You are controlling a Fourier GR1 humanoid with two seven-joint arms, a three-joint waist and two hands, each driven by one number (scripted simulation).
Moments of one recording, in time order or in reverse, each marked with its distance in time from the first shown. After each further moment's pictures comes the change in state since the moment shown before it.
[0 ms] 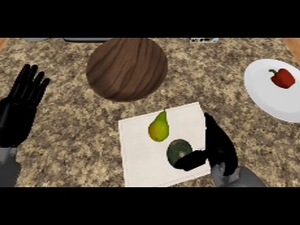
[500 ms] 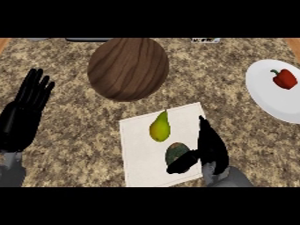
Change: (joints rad) left arm 0.029 -0.032 -0.018 -0.032 -0.034 0.008 -0.003; right arm 0.024 0.114 -0.050 0.067 0.074 0.048 -0.002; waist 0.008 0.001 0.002
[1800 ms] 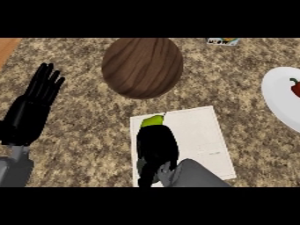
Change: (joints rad) left arm -0.055 -0.036 -0.001 0.017 -0.021 -0.063 0.023; right arm -0.273 0.108 0.257 0.135 0.080 0.381 -0.344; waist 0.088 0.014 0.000
